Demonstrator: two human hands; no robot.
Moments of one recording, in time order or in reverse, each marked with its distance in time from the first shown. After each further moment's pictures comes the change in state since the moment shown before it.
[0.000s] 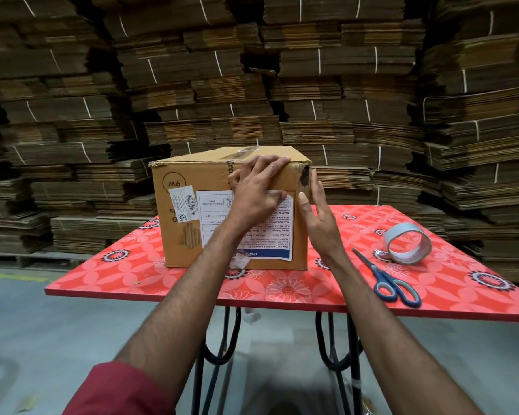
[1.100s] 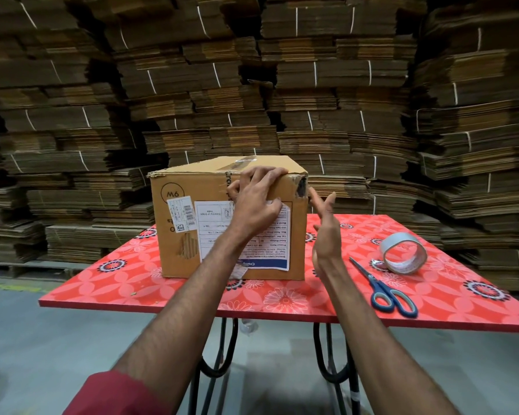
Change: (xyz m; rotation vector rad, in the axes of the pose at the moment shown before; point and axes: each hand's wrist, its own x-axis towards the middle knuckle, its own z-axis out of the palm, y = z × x) left_hand 0.002 0.007 0.001 -0.069 0.008 -0.036; right_hand -0.008 -0.019 0.002 0.359 0.154 0.215
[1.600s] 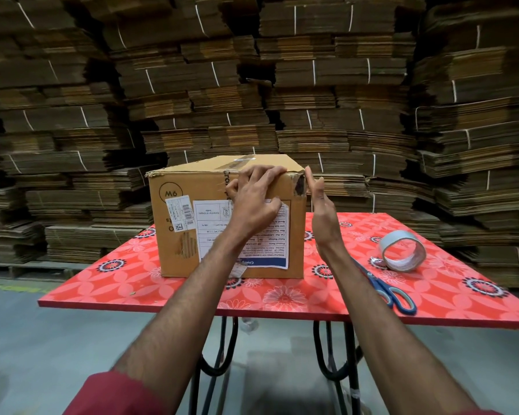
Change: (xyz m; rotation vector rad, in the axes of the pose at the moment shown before) left_hand -0.001 0.002 0.001 0.053 0.003 0.001; right_hand 0.023 -0.017 -0.005 -0.105 -0.132 -0.148
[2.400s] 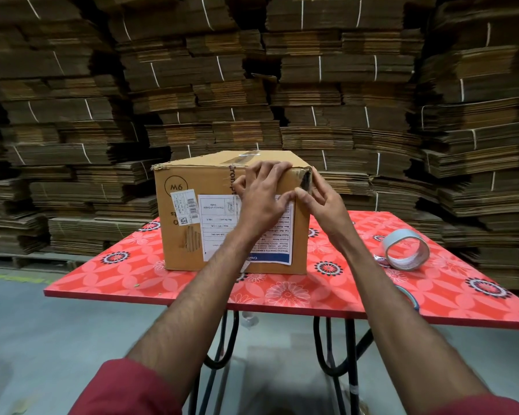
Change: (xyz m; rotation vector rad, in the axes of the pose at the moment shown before) left_hand 0.000 0.005 0.012 0.093 0.094 -0.023; right_hand 0.015 0.004 -0.015 -0.046 -0.182 0.025
